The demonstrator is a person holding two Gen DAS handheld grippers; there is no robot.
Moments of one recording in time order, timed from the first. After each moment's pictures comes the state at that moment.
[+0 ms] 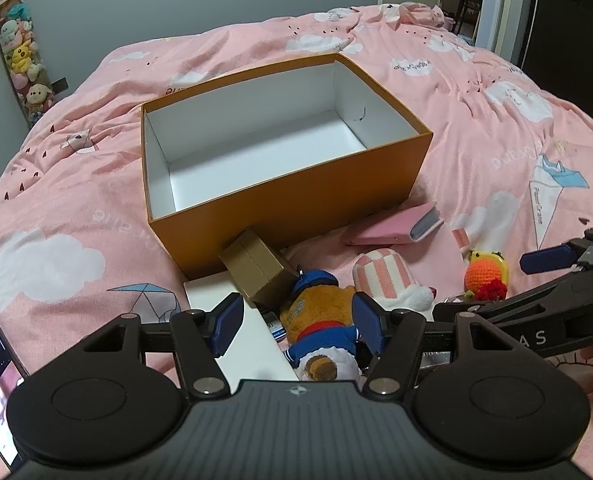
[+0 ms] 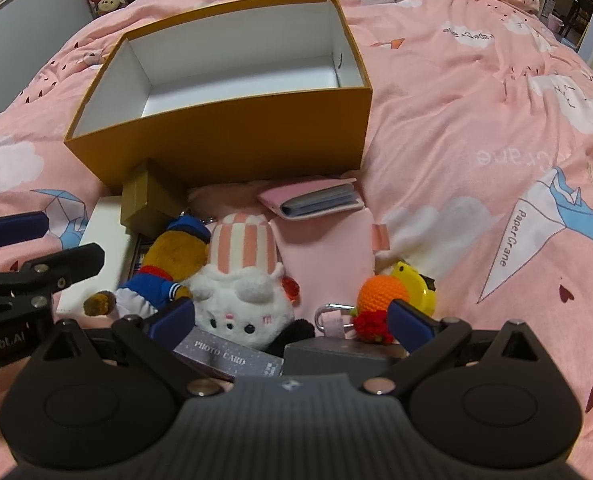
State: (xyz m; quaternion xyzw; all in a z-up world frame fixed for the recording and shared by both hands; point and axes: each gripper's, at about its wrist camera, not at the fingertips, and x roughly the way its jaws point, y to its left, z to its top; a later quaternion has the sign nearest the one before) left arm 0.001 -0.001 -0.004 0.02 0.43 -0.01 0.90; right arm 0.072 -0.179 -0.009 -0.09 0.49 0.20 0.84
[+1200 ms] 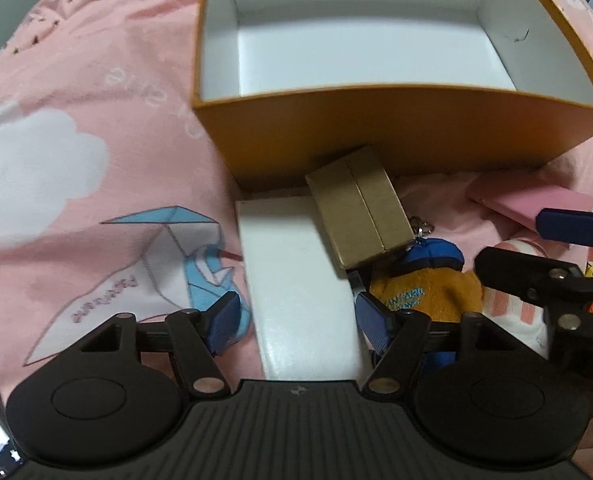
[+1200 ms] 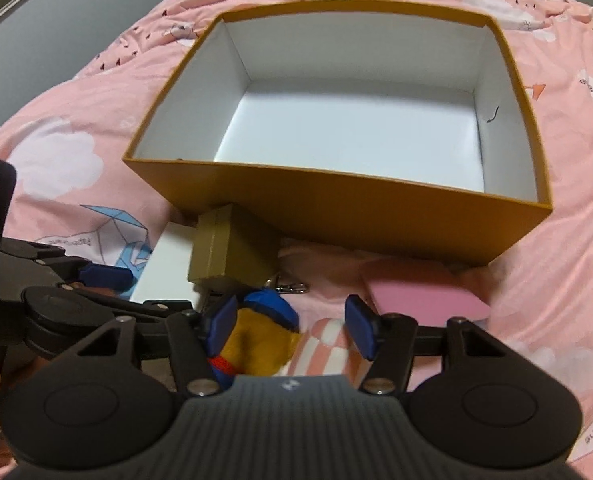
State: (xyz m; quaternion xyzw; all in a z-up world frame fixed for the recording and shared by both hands) left arm 0.084 0.062 -0.082 -0.07 0.61 0.10 0.78; right arm 0.139 -0.093 -0.023 -0.13 0.50 0.35 0.78
